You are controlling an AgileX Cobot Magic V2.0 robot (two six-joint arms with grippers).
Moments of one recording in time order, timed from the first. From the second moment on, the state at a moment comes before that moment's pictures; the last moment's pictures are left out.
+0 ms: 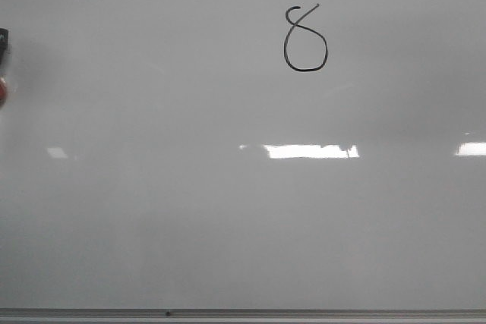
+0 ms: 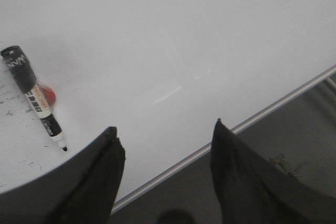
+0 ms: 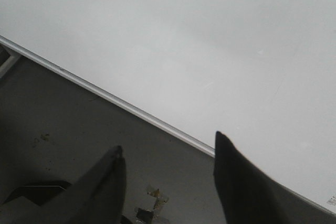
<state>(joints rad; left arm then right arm) -0.56 0.87 -0.91 0.11 0.84 -0.01 0.32 0.60 -0.79 0.11 0.98 -0.14</state>
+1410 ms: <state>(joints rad) -0.57 0.87 -0.89 0.10 0.83 -0.01 0.32 0.60 -0.79 0.02 0.98 -0.07</state>
